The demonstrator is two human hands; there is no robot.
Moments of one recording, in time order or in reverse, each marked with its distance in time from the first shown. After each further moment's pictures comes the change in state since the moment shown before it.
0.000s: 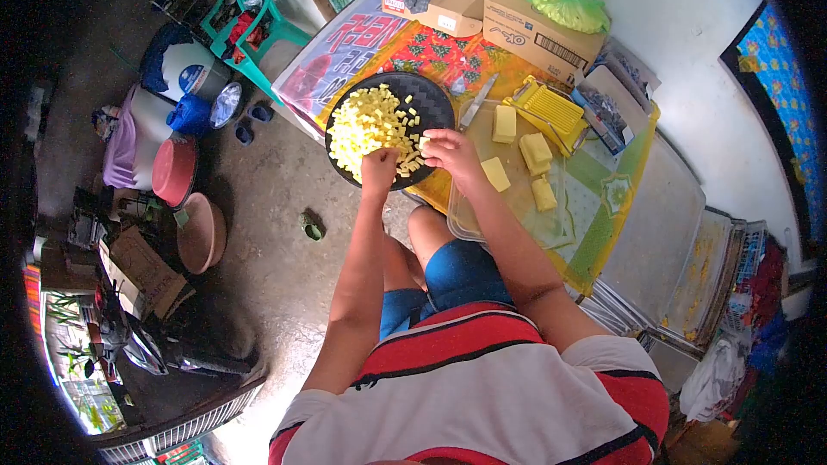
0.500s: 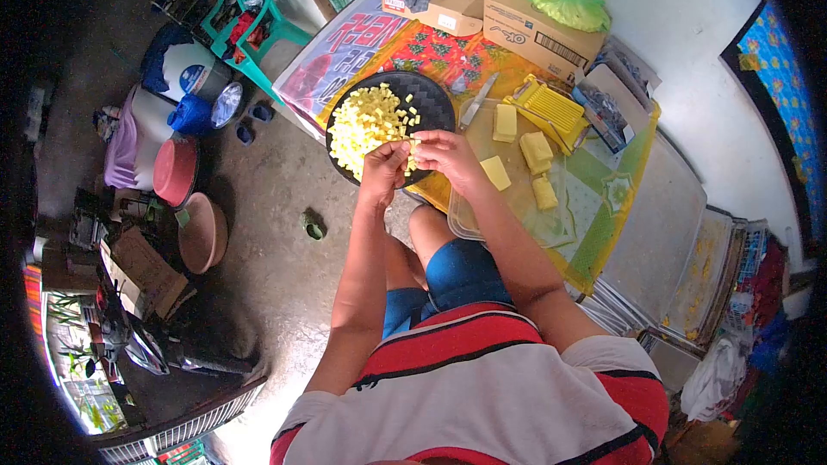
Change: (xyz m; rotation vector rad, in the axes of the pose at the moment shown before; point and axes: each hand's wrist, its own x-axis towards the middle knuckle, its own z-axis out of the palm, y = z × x) left_hand -0.028 0.054 -0.018 -0.783 -0.339 -0.197; right_hand -0.016 -0.018 0.015 0.049 -0.122 0.023
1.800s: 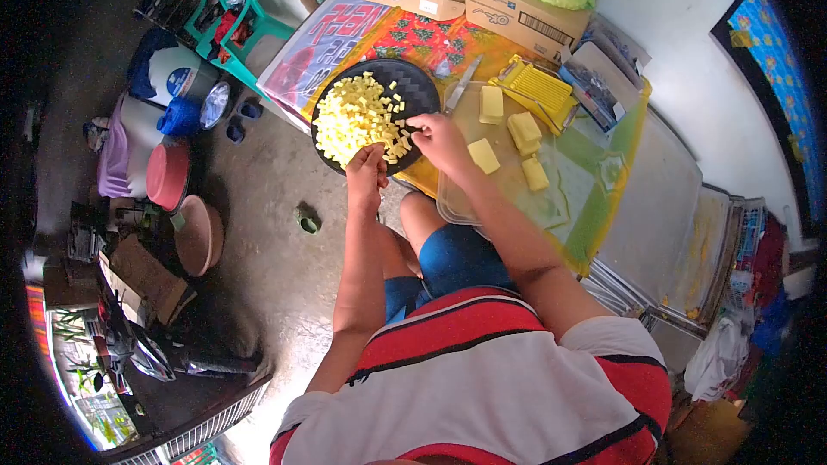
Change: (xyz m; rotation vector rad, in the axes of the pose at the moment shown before) left_hand -0.008 -0.029 -0.018 0.053 0.257 -0.037; right_hand 0.018 0.025 -0.023 -0.840 0.171 -0.463
